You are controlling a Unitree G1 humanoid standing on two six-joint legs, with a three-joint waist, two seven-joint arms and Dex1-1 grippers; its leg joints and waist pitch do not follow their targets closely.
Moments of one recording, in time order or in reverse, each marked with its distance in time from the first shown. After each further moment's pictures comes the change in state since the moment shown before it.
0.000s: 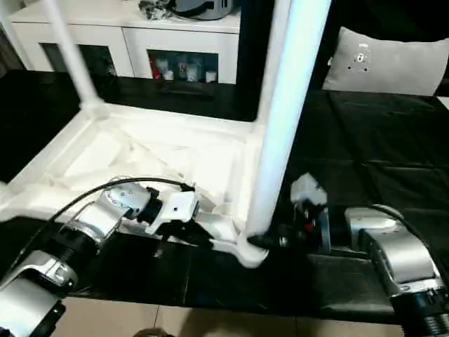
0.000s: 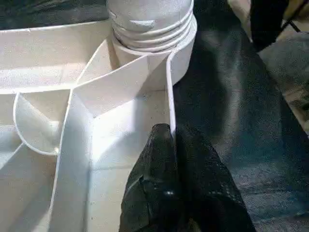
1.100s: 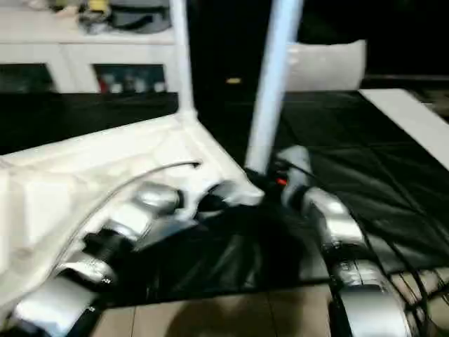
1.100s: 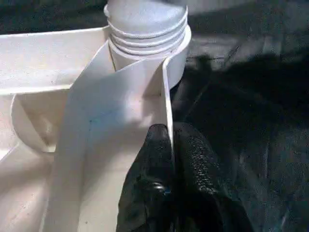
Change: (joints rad) left arm -0.029 -0.278 0.161 0.054 0.063 0.455 0.646; right arm -0.274 0.362 -0.164 0.704 -0.082 -0.359 -0.606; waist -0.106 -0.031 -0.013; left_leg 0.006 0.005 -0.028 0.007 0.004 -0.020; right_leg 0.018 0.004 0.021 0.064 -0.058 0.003
